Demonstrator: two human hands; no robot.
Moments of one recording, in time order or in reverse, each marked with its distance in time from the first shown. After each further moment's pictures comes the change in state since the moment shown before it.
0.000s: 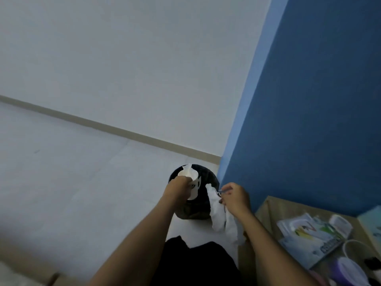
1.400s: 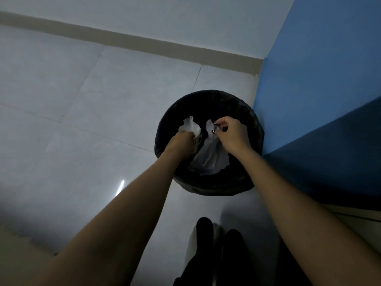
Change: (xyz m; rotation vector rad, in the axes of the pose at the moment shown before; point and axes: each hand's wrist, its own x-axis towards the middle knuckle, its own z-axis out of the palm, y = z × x) left_hand 0.291 -0.177 0.243 0.049 -0.347 -0.216; right_hand 0.326 0.146 0.250 -0.066 -0.286 -0.036
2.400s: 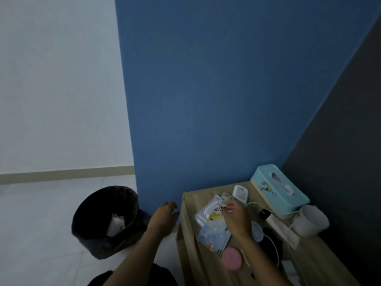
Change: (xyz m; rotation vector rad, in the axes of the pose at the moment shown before) left_hand -0.327 0.267 -0.010 -0.082 0.071 0.561; right_hand -0.441 0.031 -0.294 0.103 0.720 0.325
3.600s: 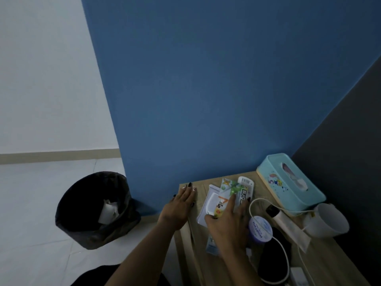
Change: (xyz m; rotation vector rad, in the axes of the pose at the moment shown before) left_hand 0.065 0.017 0.069 0.350 -0.189 0.251; right_hand 0.009 0.022 0.044 -0.517 0.029 0.144
